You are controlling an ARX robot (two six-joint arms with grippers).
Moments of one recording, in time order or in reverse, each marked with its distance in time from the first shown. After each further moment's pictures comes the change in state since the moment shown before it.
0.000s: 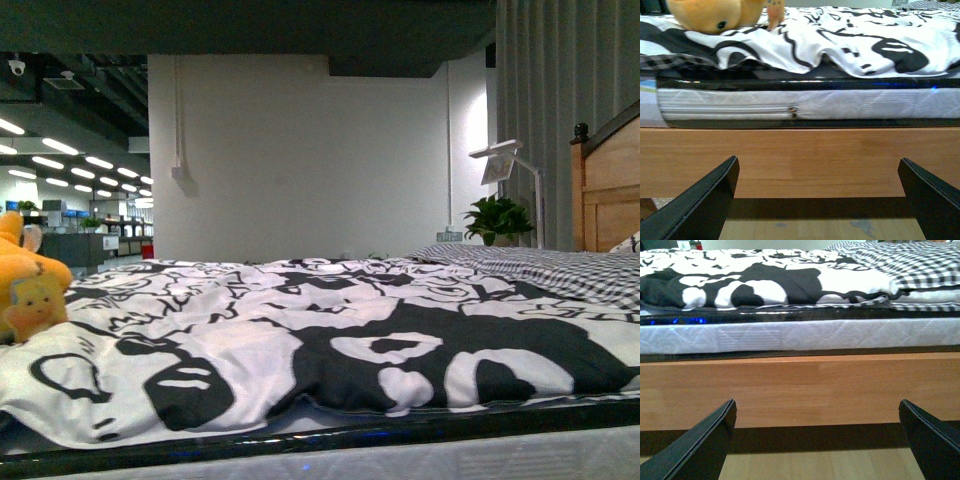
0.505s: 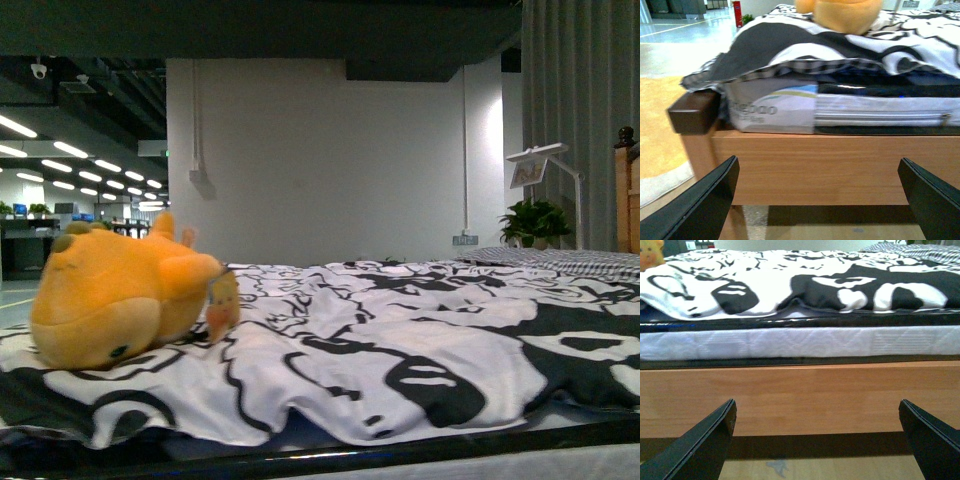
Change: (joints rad) left arm 0.000 0.000 0.000 0.000 -0.003 0.000; right arm 0.000 0.001 0.000 0.000 -0.005 0.000
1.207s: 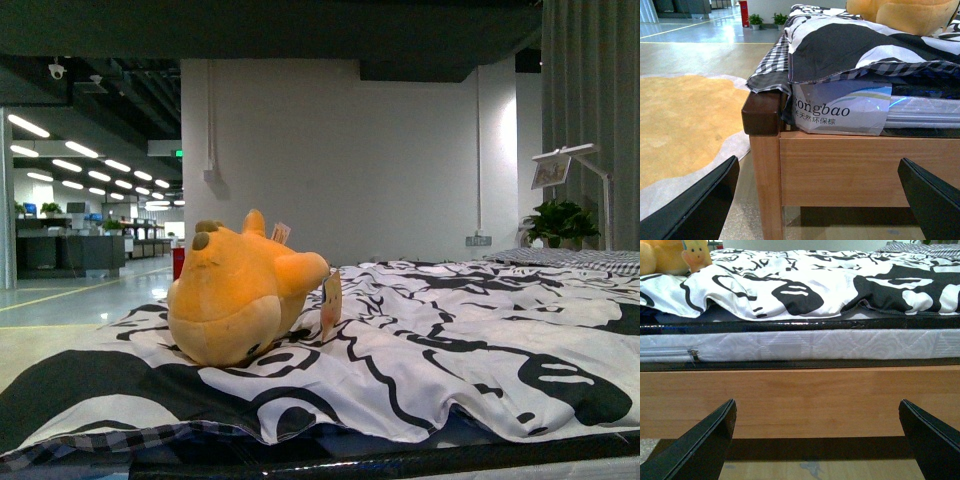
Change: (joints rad) left arm -0.001 0.000 0.000 0.000 0.000 0.000; right arm 0.000 -0.001 0.000 0.000 -0.002 0.000
